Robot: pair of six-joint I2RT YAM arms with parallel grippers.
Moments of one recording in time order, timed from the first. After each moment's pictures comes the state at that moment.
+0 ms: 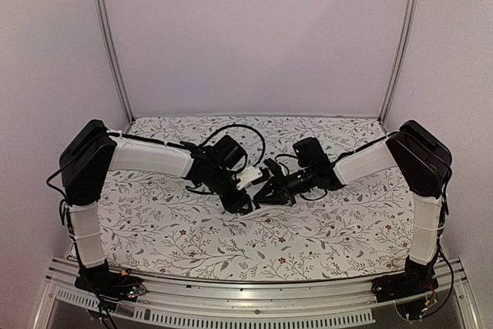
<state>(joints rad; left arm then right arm) -0.85 1.96 1.26 -0.38 0.20 0.26 0.70 2.02 1.07 0.25 -0.89 0.83</state>
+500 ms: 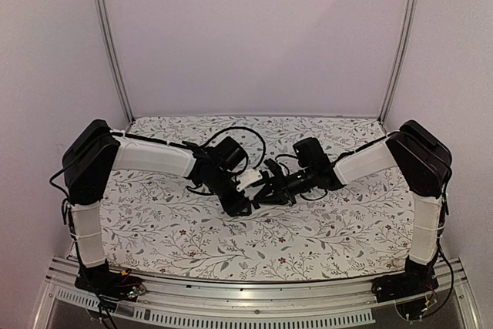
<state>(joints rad) -0.85 1.99 1.29 -0.43 0.19 0.27 0.70 2.02 1.07 0.25 -0.89 0.83</state>
